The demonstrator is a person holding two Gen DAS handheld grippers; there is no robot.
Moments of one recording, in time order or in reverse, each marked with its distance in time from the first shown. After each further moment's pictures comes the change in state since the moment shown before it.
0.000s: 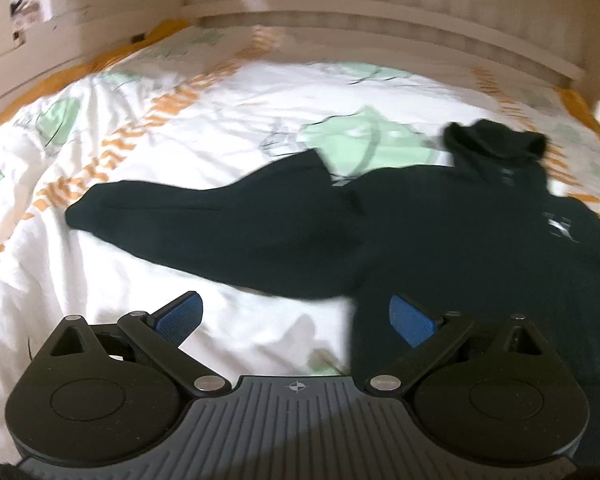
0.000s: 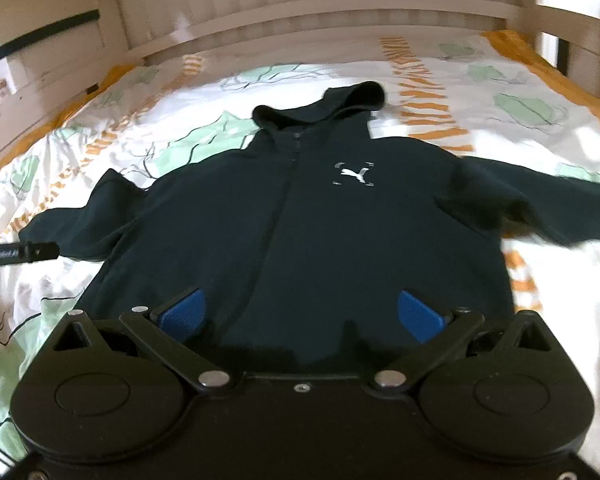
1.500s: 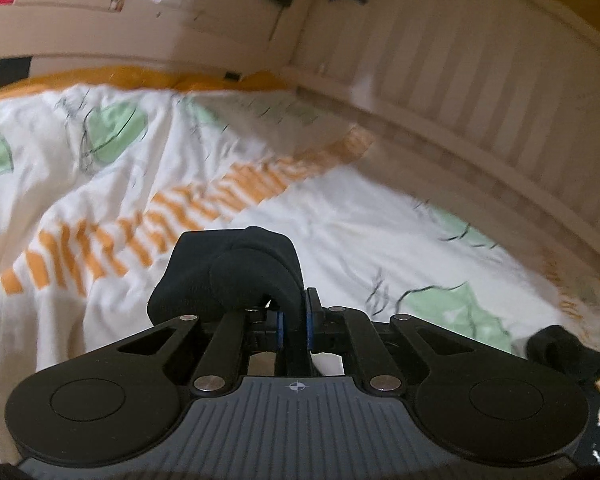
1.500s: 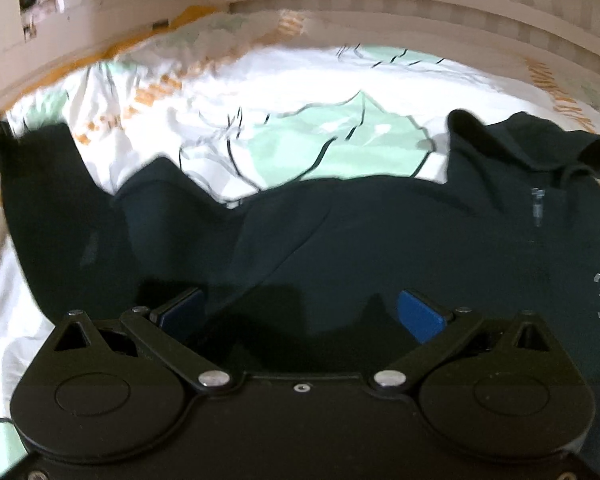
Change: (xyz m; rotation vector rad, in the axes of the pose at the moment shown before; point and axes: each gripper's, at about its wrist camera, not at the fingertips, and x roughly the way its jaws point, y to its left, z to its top) left arm 0.087 0.136 0.090 -0.375 -0.306 -0.019; right arm 0.207 0.176 0.062 -0.254 0.051 0.091
